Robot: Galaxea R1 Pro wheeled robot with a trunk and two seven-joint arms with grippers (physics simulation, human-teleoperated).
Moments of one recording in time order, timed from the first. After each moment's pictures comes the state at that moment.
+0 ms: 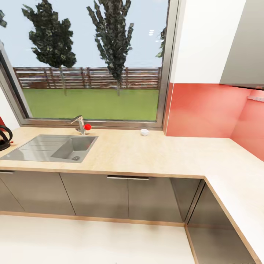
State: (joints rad) left arm -0.09 0.11 -0.26 0.01 0.23 -0.04 0.07; right arm -0.27 0.00 0.50 -0.03 -0.76 0.06 0.10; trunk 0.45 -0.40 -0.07
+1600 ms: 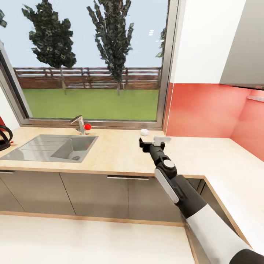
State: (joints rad) left arm -0.08 0.14 -0.26 0.01 0.23 -0.03 0.07; right arm -0.79 0.01 0.49 -1.25 -0.40 0.20 -0.36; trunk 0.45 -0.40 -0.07
